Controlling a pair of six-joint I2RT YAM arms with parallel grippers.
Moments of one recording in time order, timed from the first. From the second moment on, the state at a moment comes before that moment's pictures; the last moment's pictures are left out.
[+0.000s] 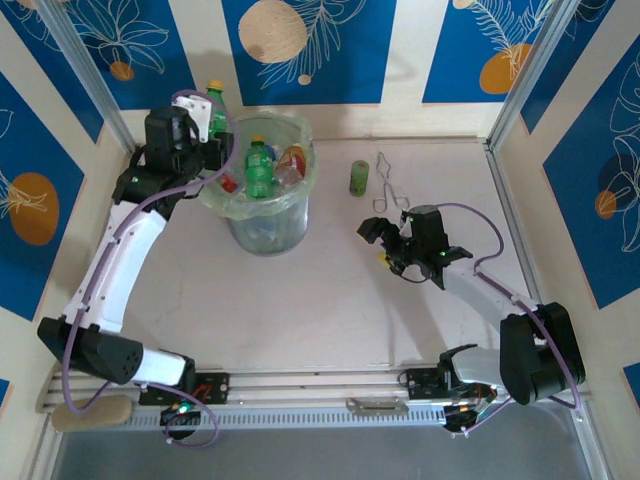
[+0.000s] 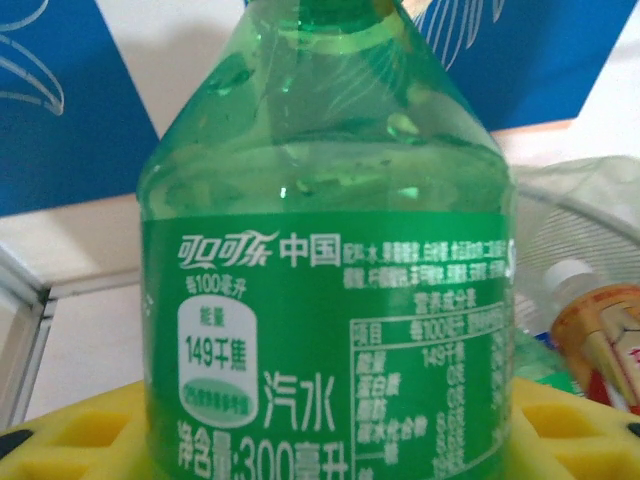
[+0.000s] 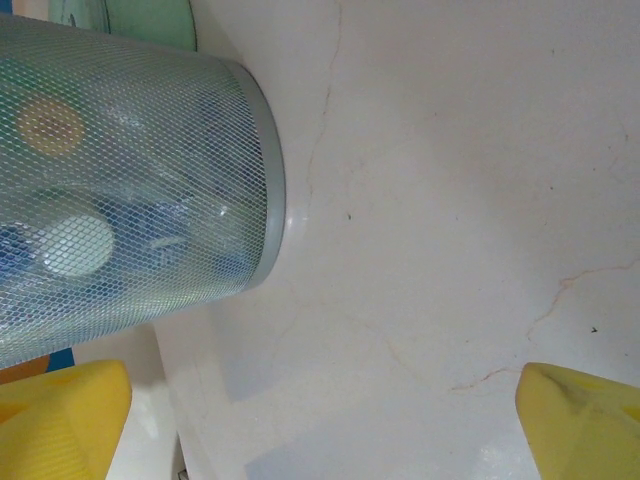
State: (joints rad) left arm -0.27 1.41 1.64 -0.65 -0.11 0.00; right arm 0.29 1.26 0.66 -0.12 -0.44 1.02
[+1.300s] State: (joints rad) left arm -0.24 1.47 1.70 -0.79 0.00 -0.08; right arm 0.29 1.25 0.66 -0.13 -0.45 1.02
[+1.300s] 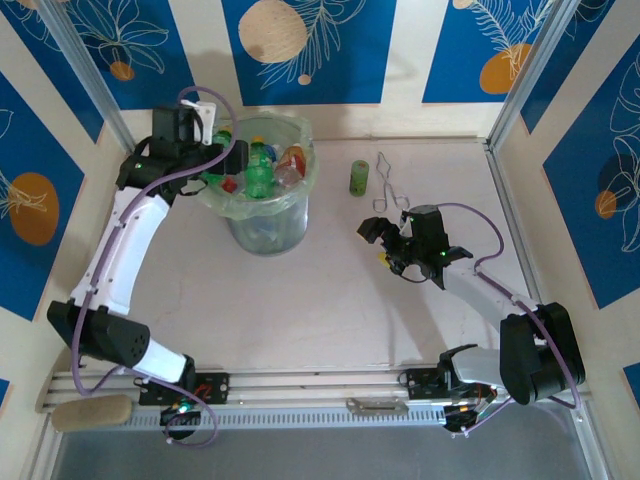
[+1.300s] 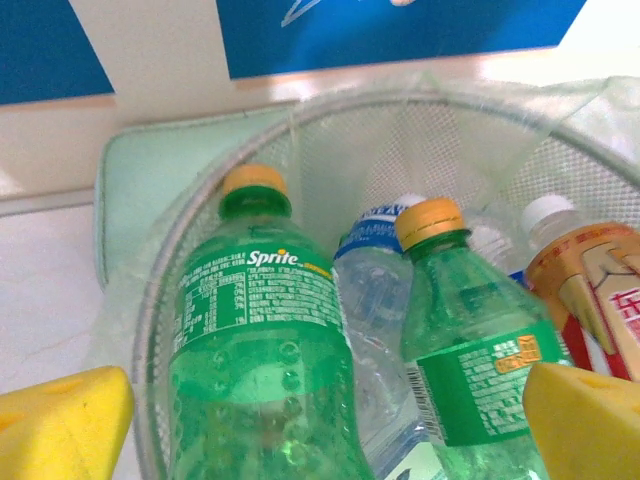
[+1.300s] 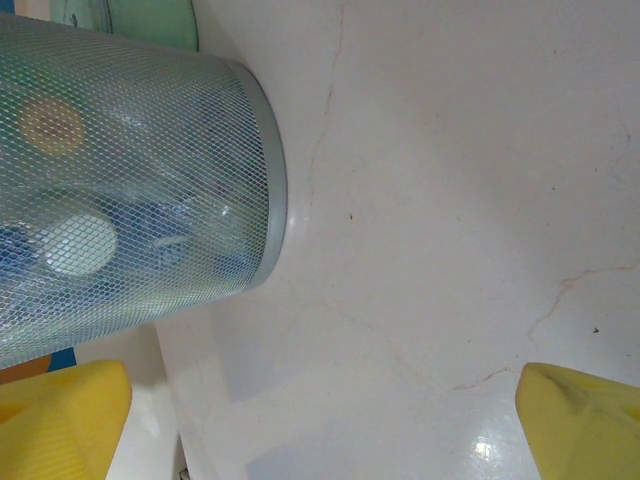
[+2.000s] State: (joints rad) left arm -0.22 1.36 1.43 -0.63 0.03 -0.21; right arm 0.29 1.25 0.66 -0.13 -0.44 1.01
